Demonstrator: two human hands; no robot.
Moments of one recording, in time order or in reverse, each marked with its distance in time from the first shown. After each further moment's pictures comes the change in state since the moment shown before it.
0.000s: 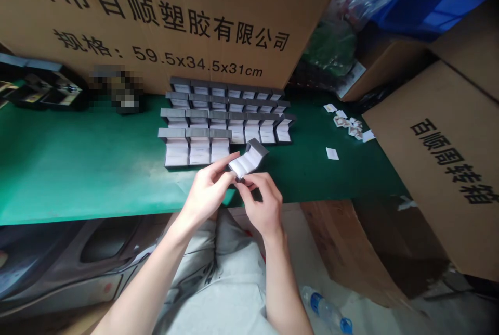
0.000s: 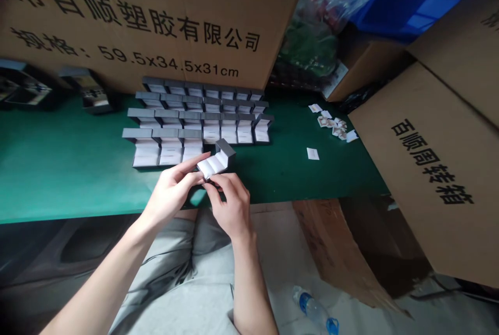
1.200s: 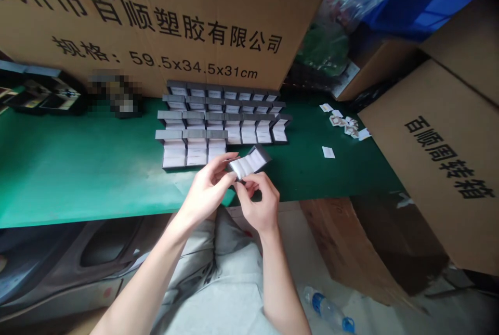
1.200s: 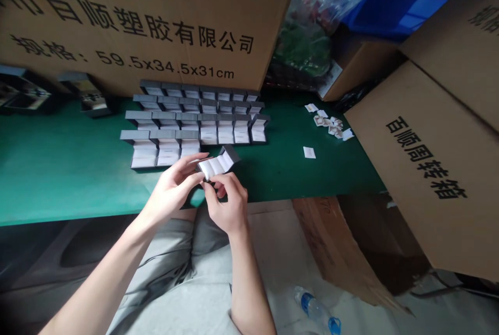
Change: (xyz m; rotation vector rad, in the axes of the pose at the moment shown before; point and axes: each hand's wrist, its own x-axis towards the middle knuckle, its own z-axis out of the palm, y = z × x) left_hand 0.001 -0.003 -0.001 0.054 -0.054 0.114; right_hand 0.001 -0.001 0.002 0.036 0.064 0.079
